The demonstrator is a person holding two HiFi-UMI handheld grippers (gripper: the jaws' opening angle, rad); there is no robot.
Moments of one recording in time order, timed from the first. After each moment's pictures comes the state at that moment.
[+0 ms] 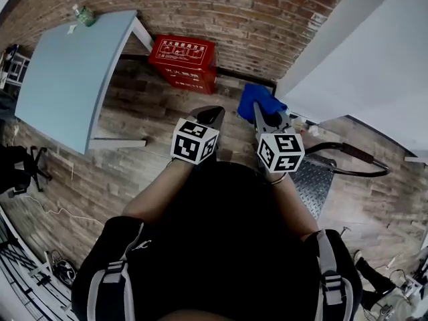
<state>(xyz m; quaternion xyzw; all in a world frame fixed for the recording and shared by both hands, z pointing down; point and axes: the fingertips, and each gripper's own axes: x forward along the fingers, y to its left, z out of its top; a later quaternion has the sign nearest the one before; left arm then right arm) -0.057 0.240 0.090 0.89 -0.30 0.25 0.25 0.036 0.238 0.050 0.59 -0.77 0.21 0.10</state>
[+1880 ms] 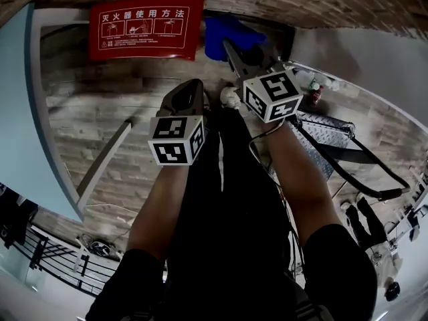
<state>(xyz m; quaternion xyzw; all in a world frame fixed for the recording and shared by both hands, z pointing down) -0.094 -0.001 0.395 0.80 -0.36 0.30 0.37 -0.008 -0.080 0.377 0.52 -0.81 0.27 0.10</state>
